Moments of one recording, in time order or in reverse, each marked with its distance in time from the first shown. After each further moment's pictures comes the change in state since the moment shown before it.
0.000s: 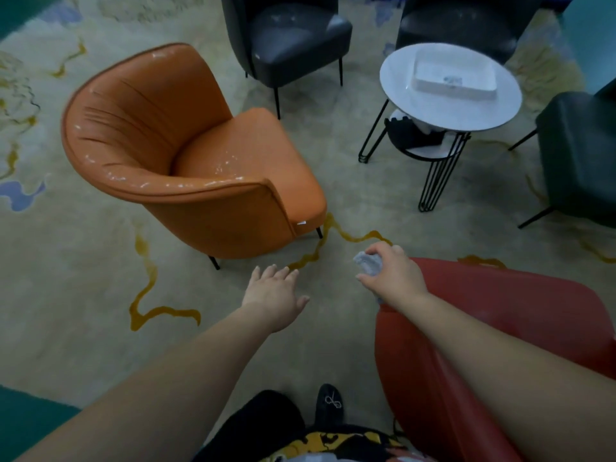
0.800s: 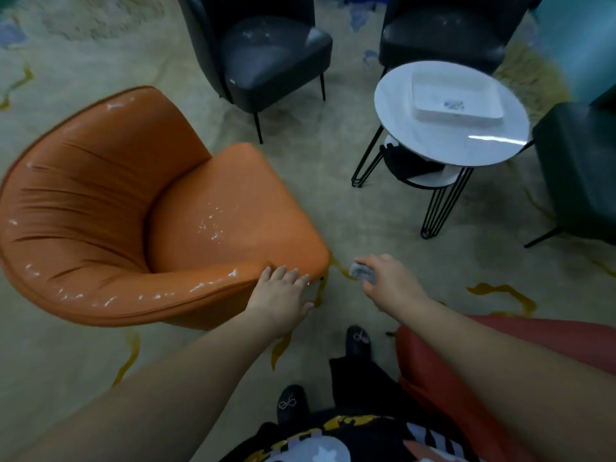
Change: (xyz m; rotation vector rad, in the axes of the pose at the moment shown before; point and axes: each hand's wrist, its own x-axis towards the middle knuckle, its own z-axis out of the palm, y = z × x) left_hand 0.211 -0.082 -0.121 0.066 0.018 0.215; right_hand 0.226 -0.065 -0.019 -0.067 -0.042 -0.057
